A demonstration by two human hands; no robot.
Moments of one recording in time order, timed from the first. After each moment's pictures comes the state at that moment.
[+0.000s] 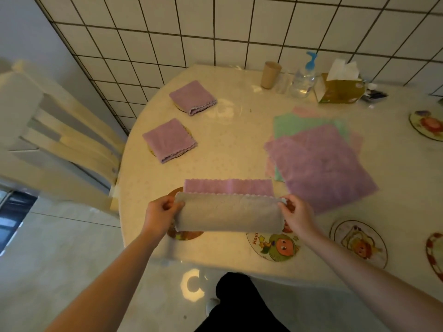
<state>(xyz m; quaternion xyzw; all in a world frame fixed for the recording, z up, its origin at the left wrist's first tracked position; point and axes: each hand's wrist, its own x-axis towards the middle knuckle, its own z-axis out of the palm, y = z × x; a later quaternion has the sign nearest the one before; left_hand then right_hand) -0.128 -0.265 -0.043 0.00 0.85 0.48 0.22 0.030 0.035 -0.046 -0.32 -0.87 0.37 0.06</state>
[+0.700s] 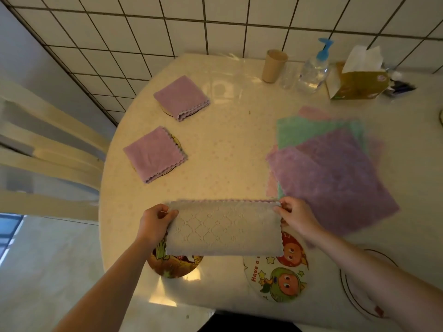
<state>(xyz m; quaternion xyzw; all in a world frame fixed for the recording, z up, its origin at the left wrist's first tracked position) -0.203 -0.223 -0.082 -0.07 0.87 0.39 0.28 -0.048 0.103 -0.082 -0.32 -0.86 0.40 -0.09</state>
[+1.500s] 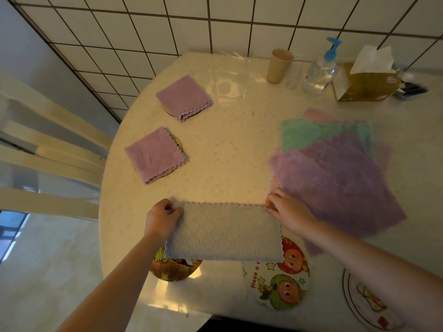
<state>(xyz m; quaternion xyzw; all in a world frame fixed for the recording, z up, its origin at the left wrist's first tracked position) -0.207 -0.197 -0.076 -0.06 0.91 0.33 0.25 -0.078 0.110 -0.083 -0.08 -0.96 0.21 -0.16</state>
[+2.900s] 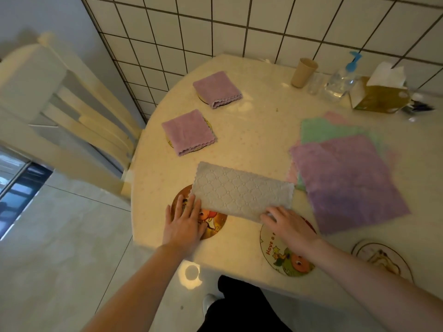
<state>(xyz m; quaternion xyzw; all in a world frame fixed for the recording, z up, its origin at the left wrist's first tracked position) -0.105 -0.264 -0.093 0.22 0.95 0.00 0.22 -0.007 0.009 -0.057 0.08 -0.98 0.04 -0.16</state>
